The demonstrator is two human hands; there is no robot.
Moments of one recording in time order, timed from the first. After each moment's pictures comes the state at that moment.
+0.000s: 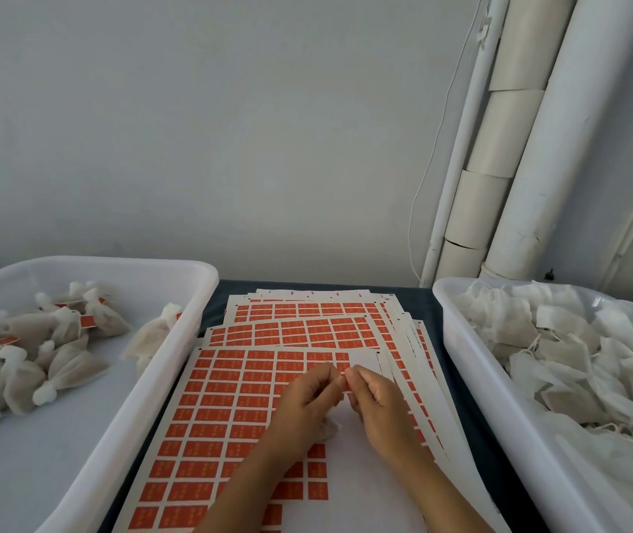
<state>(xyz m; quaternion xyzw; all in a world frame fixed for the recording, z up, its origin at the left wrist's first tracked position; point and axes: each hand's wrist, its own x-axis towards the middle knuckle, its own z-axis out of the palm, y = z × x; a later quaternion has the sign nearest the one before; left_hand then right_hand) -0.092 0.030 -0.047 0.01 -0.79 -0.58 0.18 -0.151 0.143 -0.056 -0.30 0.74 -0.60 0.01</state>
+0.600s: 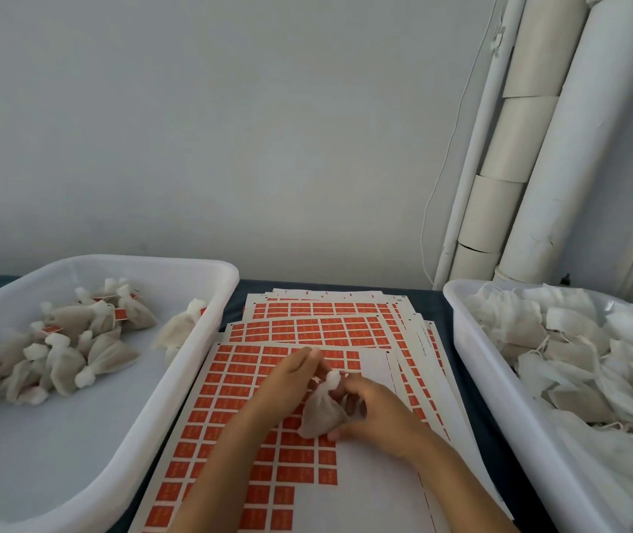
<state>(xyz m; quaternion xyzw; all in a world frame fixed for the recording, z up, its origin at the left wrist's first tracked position) -0.079 -0.002 -0.019 0.12 -0.85 -0.51 0.09 -0.146 0.147 -0.044 -0.40 0.82 -0.38 0.16</state>
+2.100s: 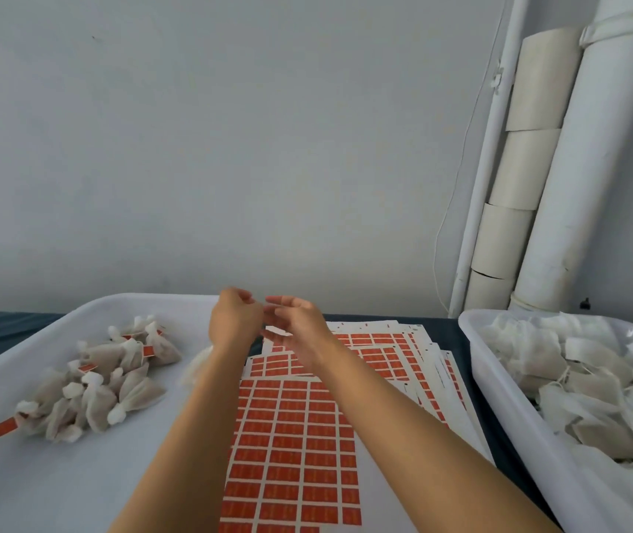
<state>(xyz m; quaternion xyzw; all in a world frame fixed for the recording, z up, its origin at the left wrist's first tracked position) -0.094 -0.094 0.080 0.38 -0.76 -0.42 0.33 -0.141 -0.009 0.073 -0.23 0.57 -0.73 0.30</state>
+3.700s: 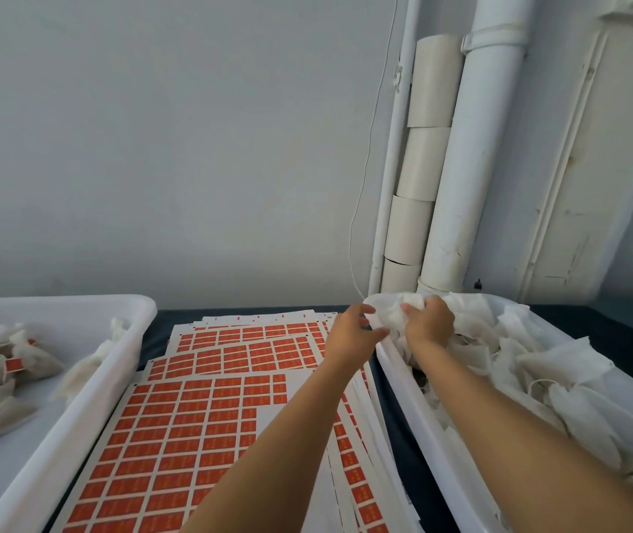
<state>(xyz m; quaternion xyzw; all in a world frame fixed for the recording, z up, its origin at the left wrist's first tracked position) -0.224 0.137 0.034 0.07 -0.82 -0.54 0.15 -0.285 0.239 0.046 0.07 0.86 -0.46 -0.22</state>
